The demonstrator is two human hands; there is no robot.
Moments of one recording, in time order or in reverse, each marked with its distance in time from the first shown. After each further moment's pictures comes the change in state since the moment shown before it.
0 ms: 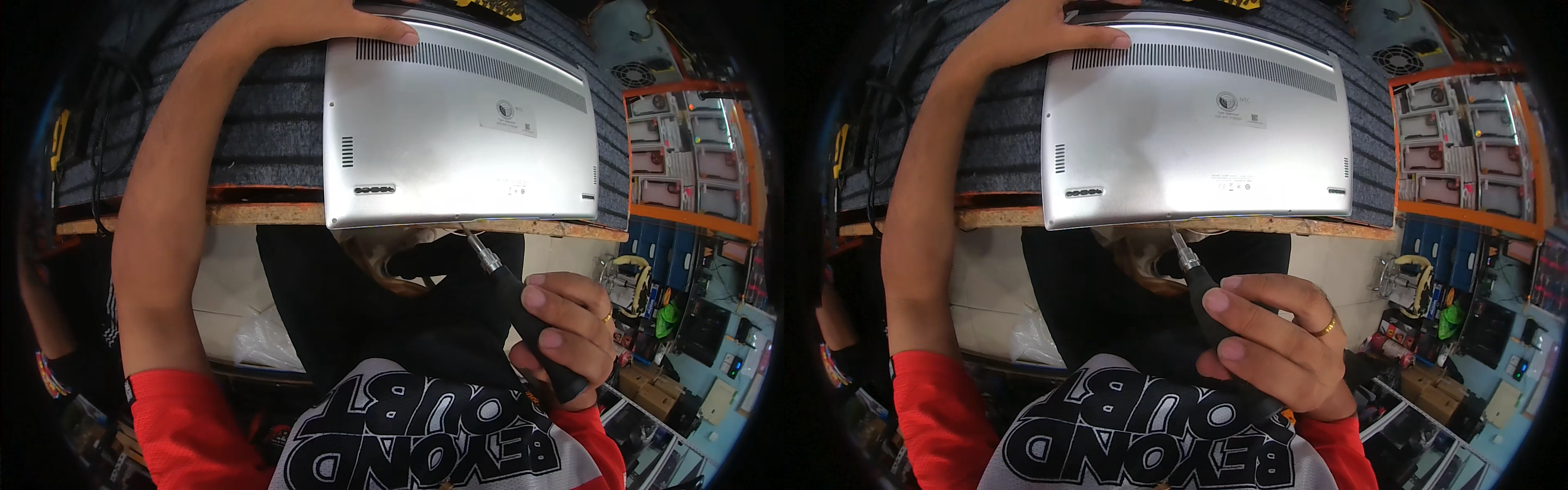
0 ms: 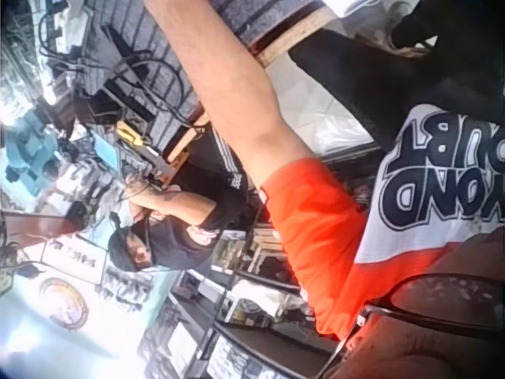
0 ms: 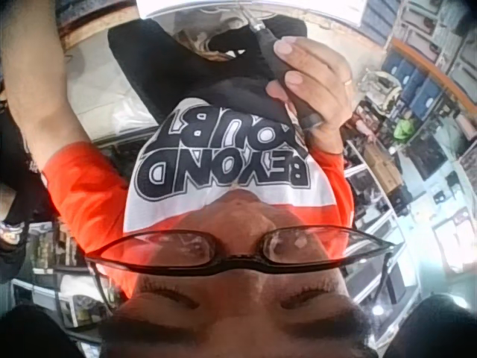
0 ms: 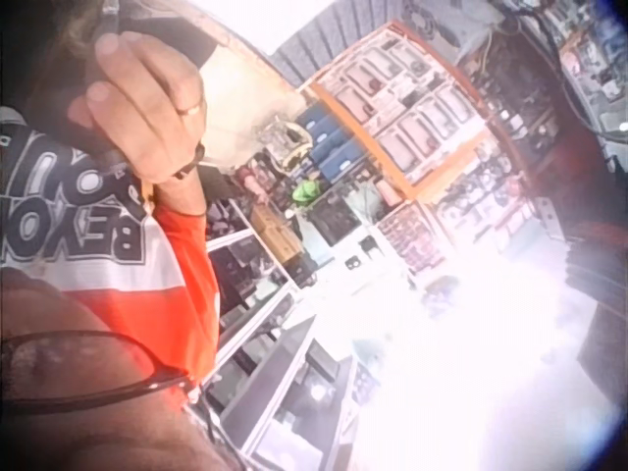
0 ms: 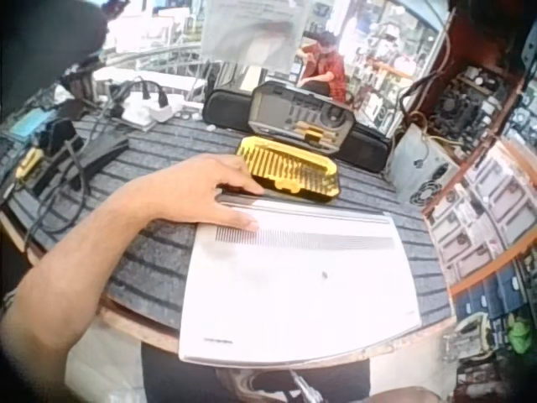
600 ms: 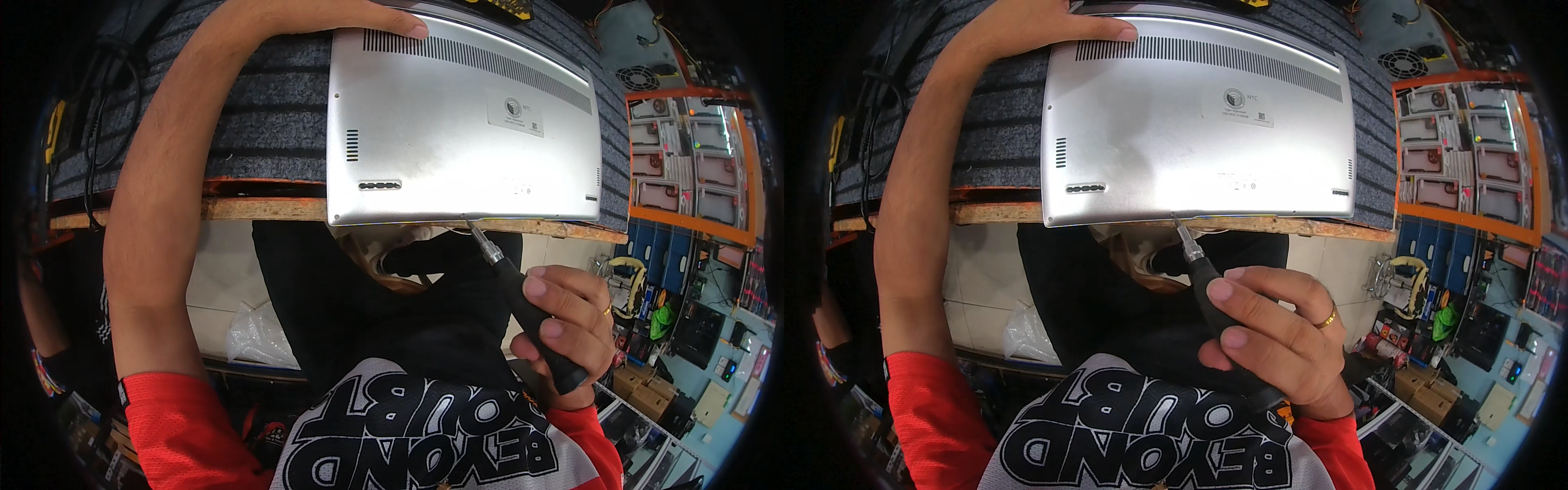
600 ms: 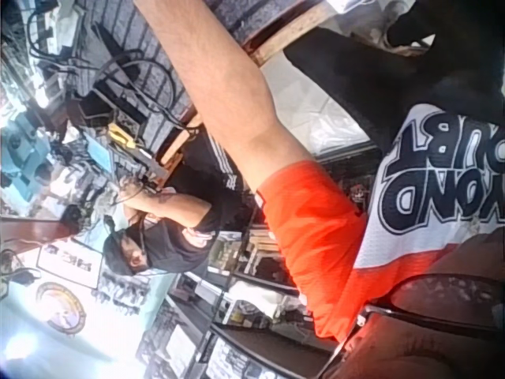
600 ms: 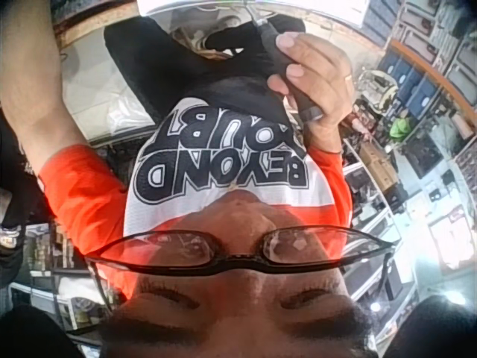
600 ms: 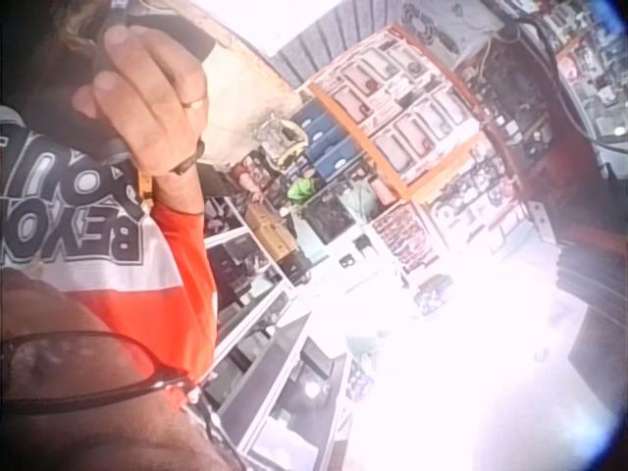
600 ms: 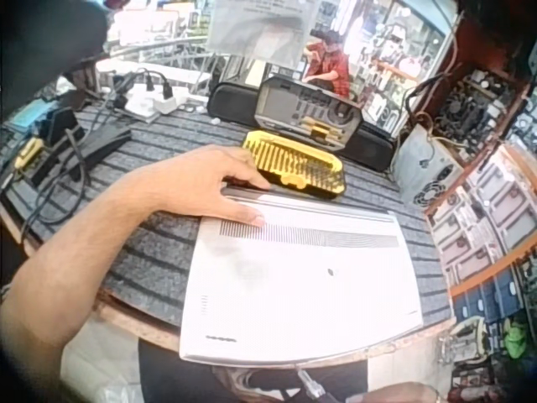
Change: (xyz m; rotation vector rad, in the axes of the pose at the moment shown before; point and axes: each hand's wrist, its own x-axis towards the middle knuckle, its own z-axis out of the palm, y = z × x) left_hand 0.002 0.001 -0.002 0.045 -0.028 -0.028; right_hand 0.000 0.001 0.002 -0.049 -0.038 0.041
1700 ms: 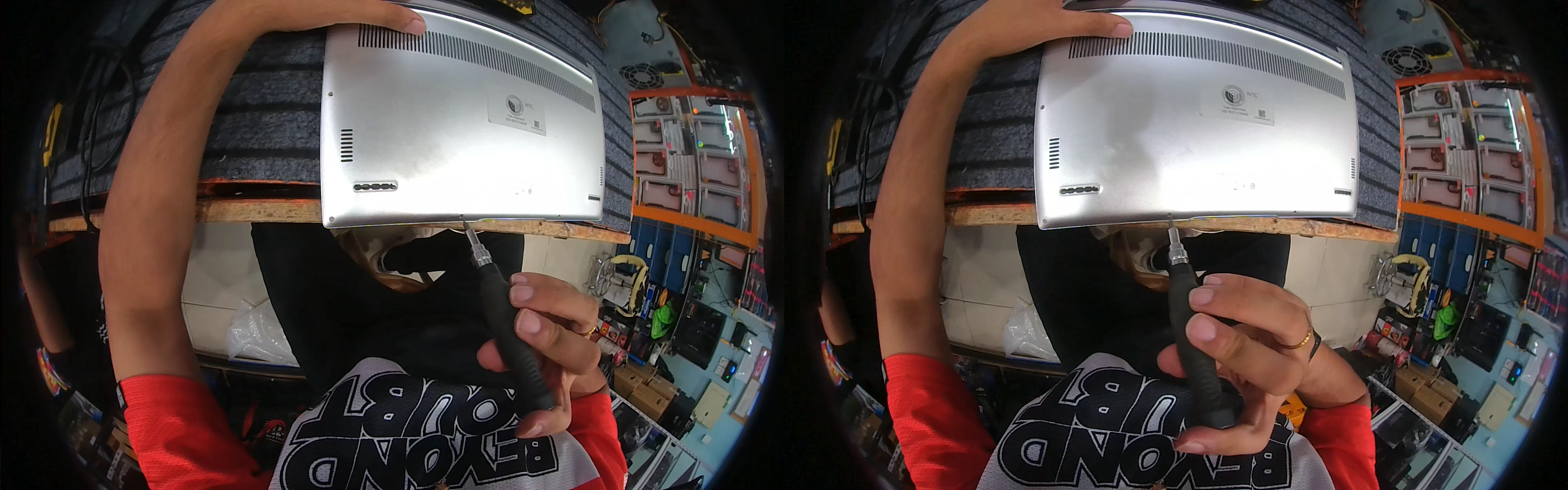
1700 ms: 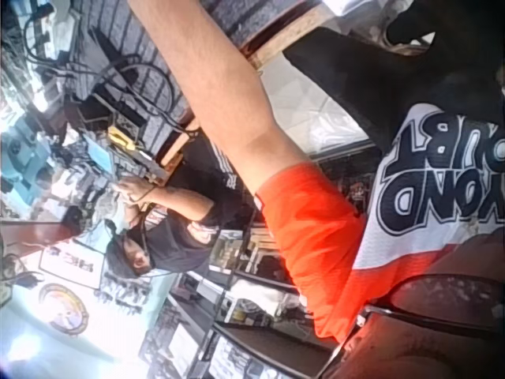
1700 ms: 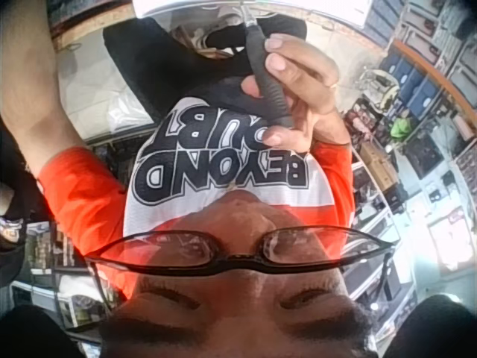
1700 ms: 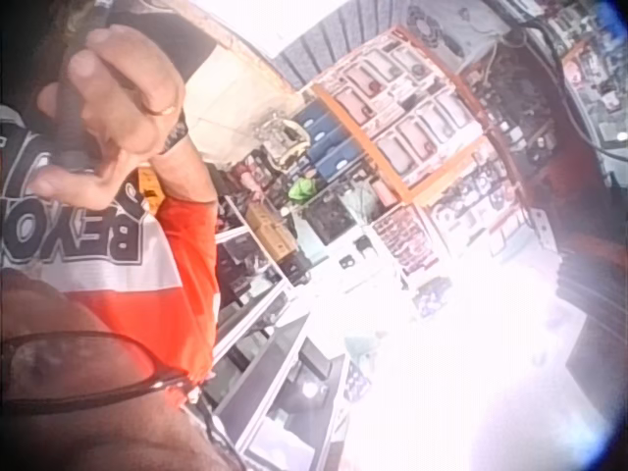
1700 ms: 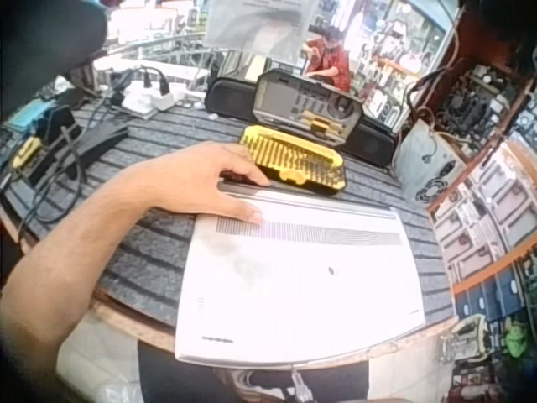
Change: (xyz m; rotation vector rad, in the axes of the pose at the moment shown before) left_hand 0.001 0.001 0.002 -0.040 -0.006 -0.047; right_hand -0.006 0.022 0.049 0.189 0.268 -0.315
